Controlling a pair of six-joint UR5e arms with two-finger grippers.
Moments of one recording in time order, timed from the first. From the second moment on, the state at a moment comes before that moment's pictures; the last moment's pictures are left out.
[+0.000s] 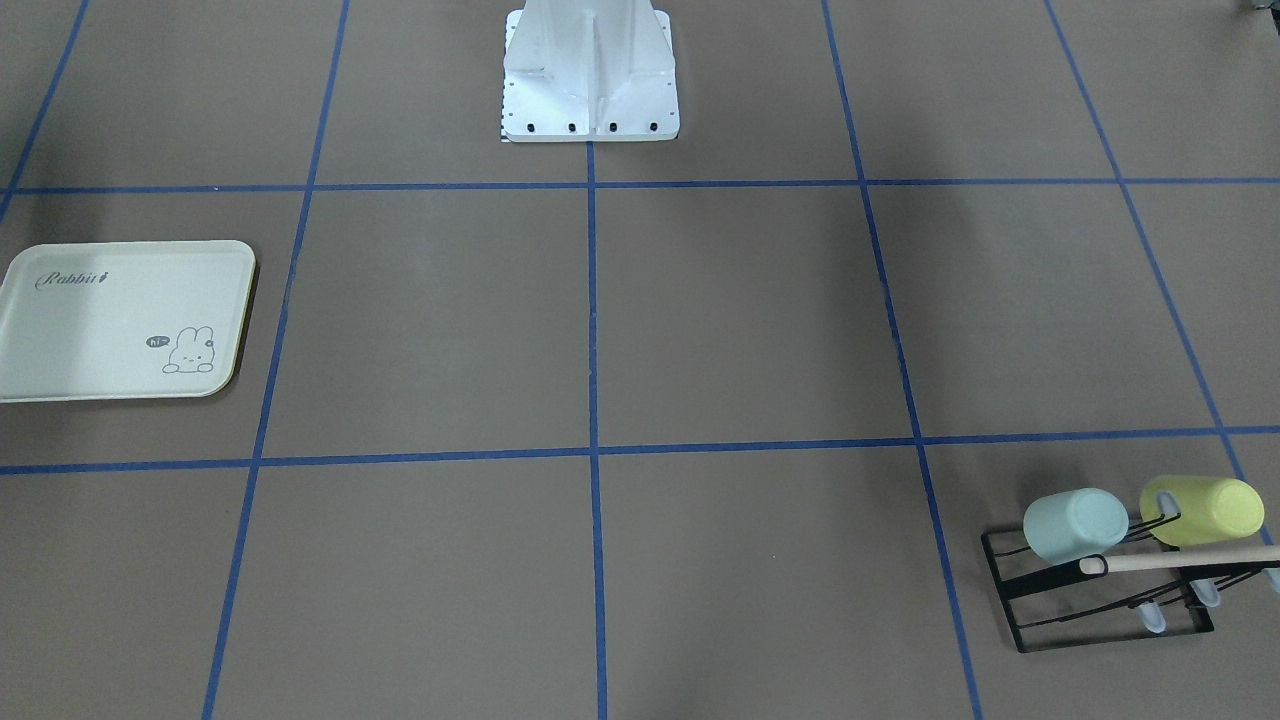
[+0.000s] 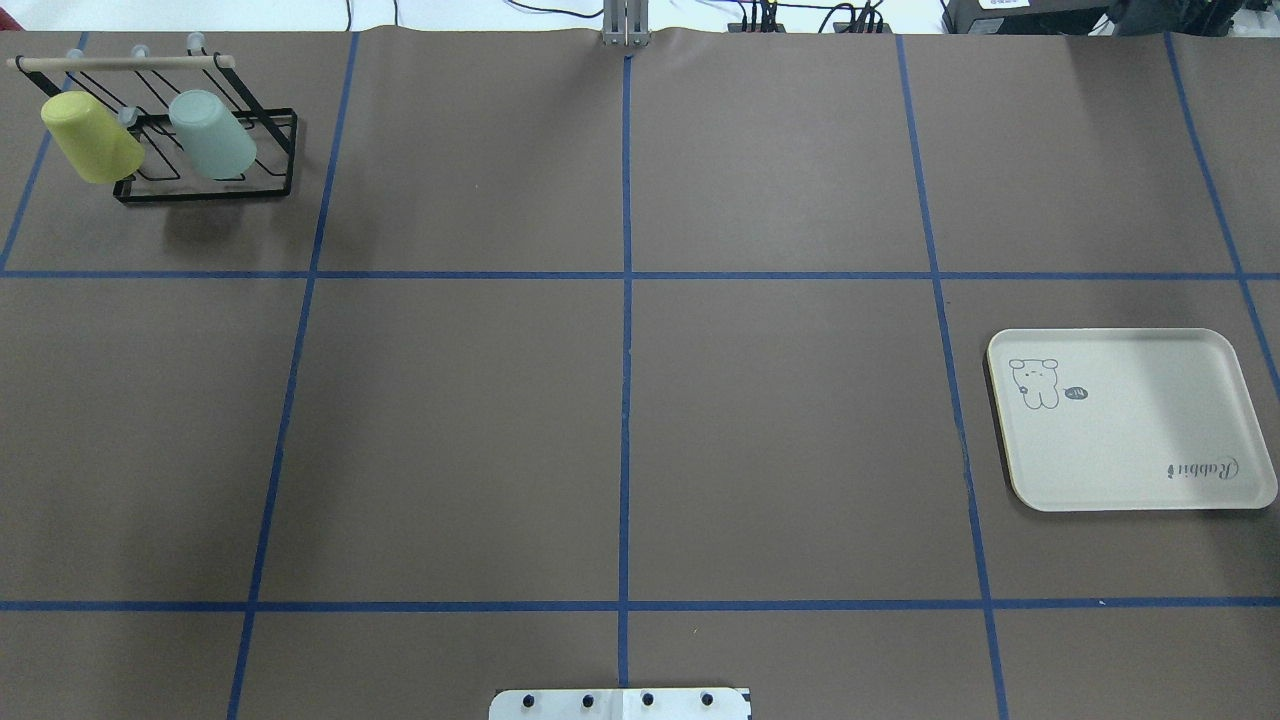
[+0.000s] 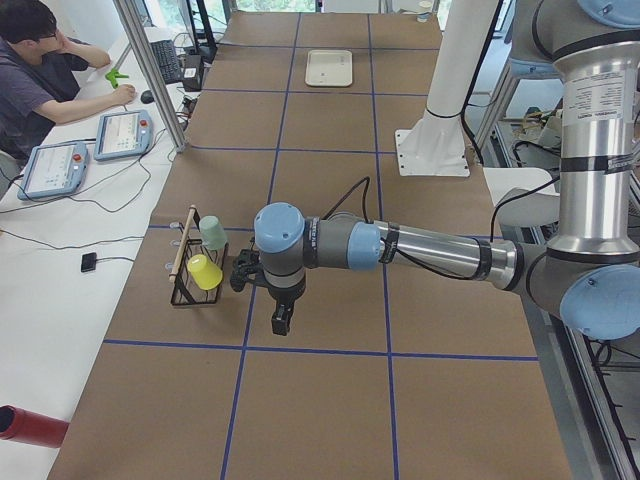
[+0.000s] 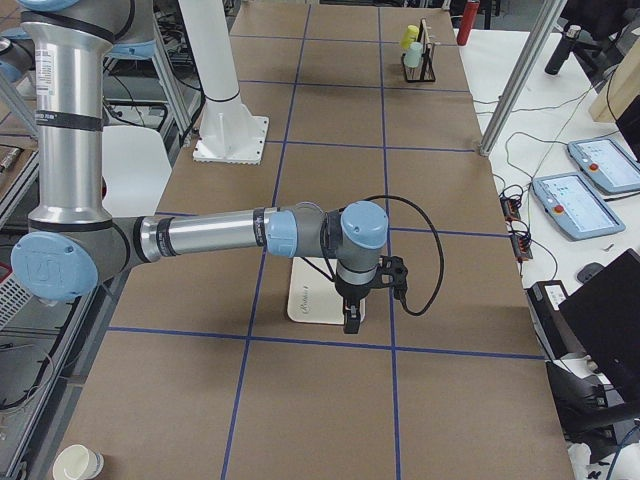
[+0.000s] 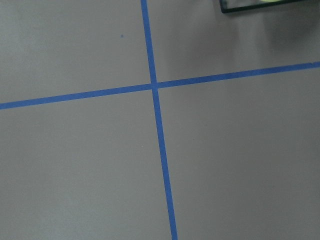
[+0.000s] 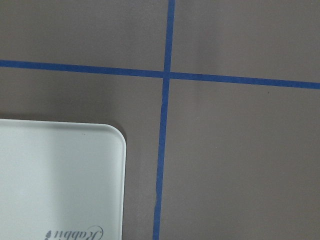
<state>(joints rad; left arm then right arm) -1.57 -1.49 -1.81 -1.46 -2.36 0.13 1.54 -1.64 1.79 -1.72 2.27 -0.03</state>
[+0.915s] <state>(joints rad) -1.57 -1.51 -1.84 -1.48 -2.29 0.13 1.54 -1.64 1.81 -1.69 2.34 -0.03</state>
